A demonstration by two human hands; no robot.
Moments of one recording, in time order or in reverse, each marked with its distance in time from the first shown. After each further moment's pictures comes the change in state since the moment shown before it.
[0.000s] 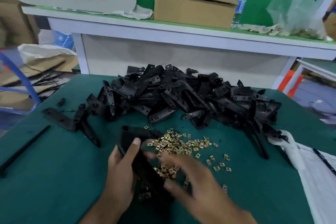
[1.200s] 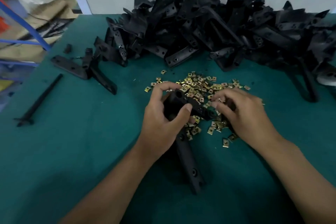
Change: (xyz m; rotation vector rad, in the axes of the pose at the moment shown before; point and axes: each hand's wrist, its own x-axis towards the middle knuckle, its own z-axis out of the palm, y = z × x) left_hand -0.011 -0.017 0.007 0.446 -0.342 0.174; right_hand 0.005 0.060 -0.007 -0.116 0.129 0.265
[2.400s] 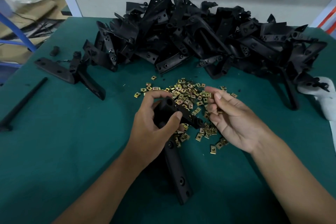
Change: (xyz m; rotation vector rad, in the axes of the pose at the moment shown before) left_hand 0.000 0.000 -0.001 -0.048 -0.020 -0.054; right_hand 0.013 -0.014 -0.008 1.448 -0.121 0.631
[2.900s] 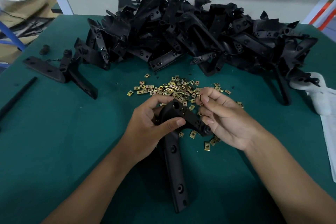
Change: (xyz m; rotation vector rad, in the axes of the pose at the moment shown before) left_hand 0.005 0.005 -0.001 -0.029 -0.137 -0.095; right_hand -0.007 0.000 0.007 -0.069 -0.108 0.008
